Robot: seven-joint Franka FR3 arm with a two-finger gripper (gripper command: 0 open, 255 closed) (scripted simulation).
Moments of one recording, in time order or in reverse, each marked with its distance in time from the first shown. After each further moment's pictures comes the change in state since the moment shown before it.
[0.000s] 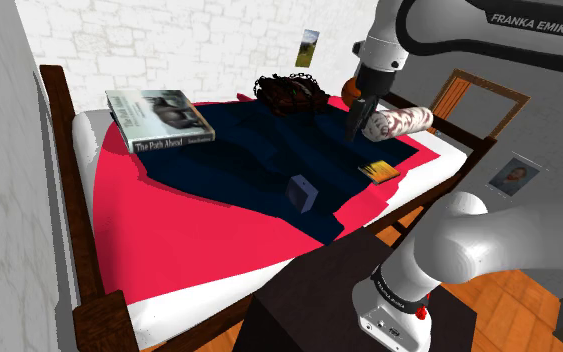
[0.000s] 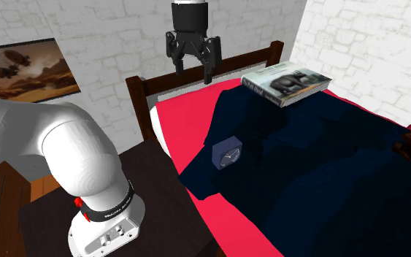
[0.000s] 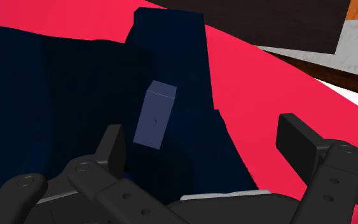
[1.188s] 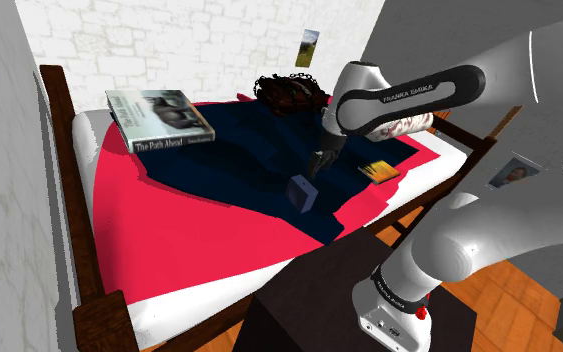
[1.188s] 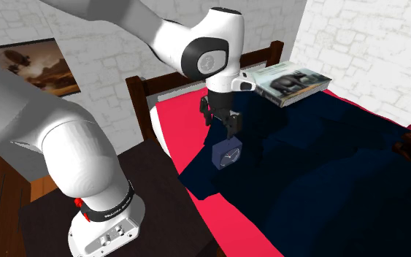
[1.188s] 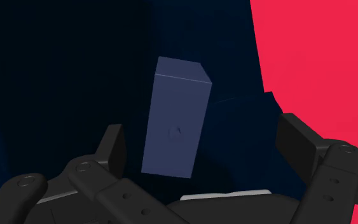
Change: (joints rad) arm -0.049 0.335 -0.134 -0.286 -0.004 0.678 0.015
